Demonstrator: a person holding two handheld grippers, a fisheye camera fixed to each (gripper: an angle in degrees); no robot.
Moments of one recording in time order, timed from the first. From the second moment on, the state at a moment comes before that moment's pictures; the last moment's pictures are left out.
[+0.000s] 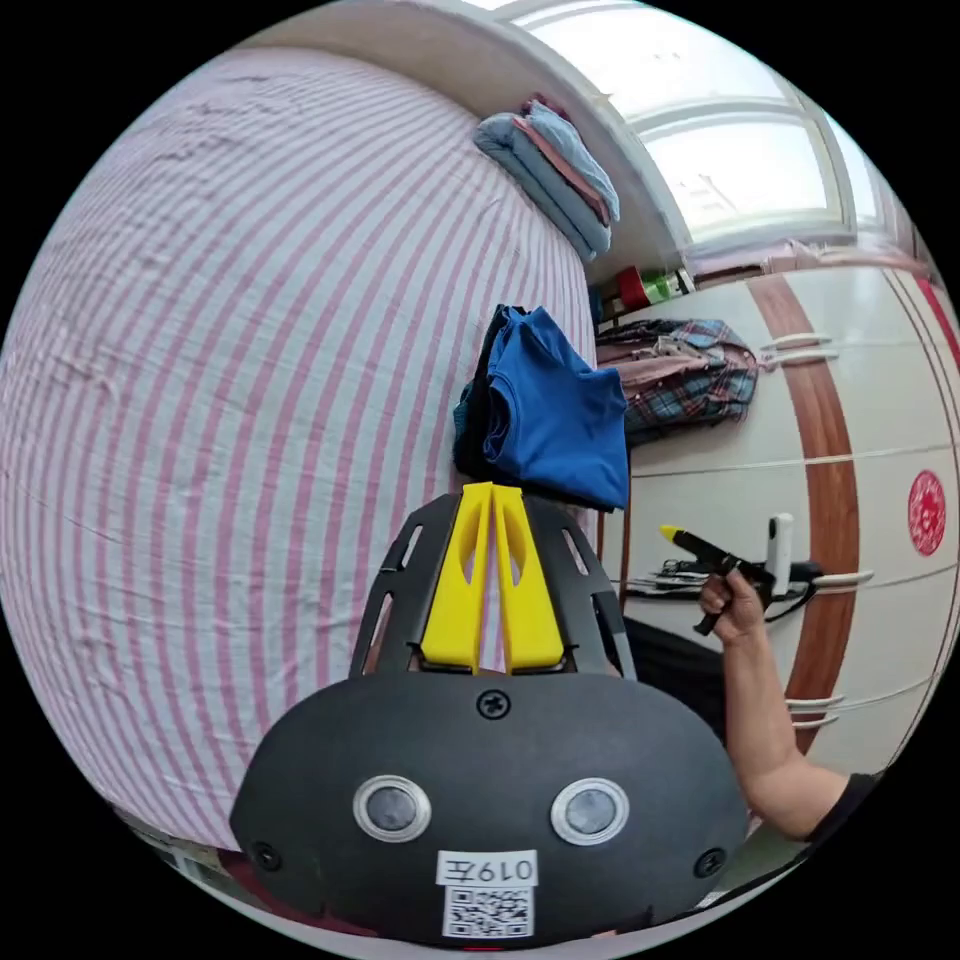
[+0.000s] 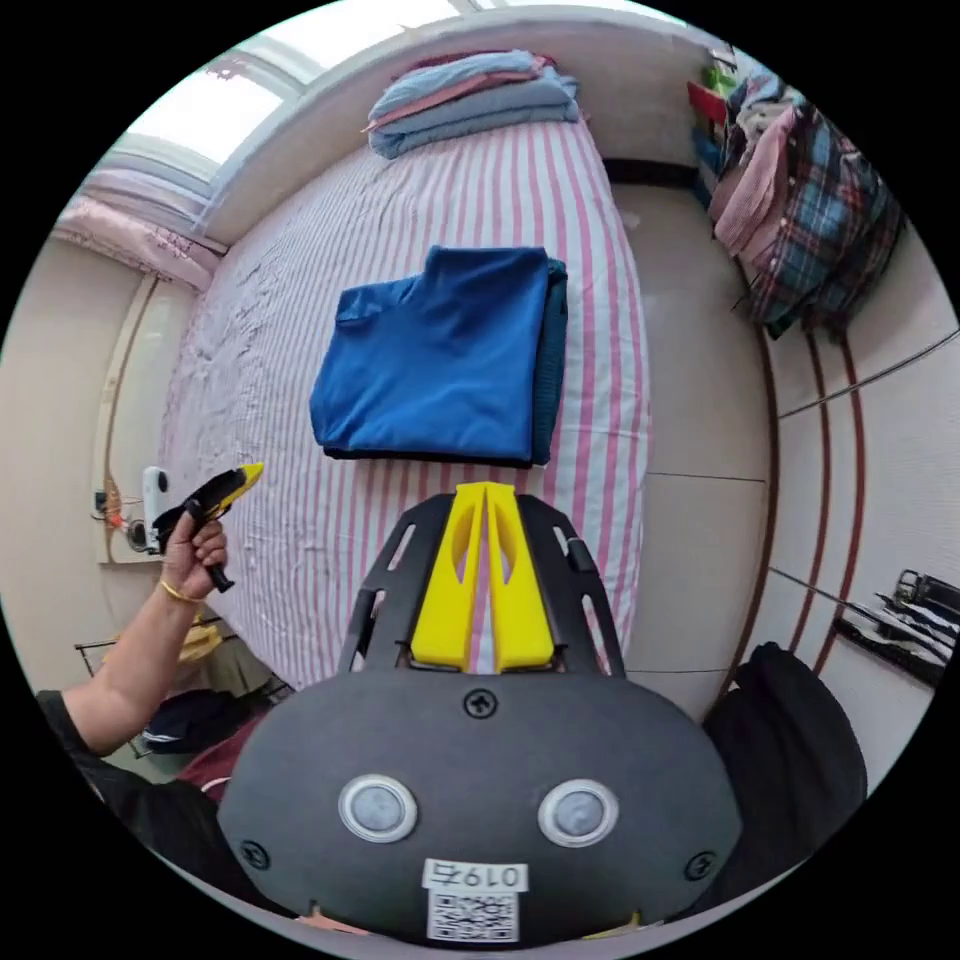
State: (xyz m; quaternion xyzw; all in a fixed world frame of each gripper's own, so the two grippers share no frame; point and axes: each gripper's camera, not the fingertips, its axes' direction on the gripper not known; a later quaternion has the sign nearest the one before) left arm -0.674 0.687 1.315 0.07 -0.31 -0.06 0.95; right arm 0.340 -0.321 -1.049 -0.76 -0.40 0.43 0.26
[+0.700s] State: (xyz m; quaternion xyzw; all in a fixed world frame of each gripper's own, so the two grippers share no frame) left arm -0.245 0.927 1.115 -0.14 -0.54 0.19 0.81; right arm 0.539 -0.955 -0.916 -0.77 -0.34 0.39 0.38
